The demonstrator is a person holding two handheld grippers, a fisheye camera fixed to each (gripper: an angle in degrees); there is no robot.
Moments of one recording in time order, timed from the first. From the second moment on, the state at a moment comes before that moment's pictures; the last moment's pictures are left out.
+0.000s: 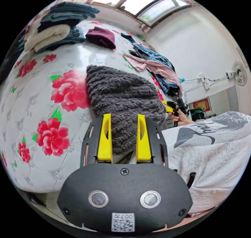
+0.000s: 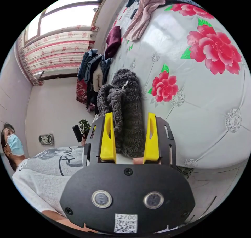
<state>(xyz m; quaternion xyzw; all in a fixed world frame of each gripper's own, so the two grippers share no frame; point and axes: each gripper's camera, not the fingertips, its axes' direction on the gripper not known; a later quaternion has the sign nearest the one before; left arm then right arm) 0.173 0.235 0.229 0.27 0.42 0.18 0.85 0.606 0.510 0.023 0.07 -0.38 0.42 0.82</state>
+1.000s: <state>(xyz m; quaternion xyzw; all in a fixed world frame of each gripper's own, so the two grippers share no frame) -0.274 0.010 0.088 0.50 0.54 0.07 0.67 0.478 -0.079 -0.026 0.17 -0.56 0.04 0.81</state>
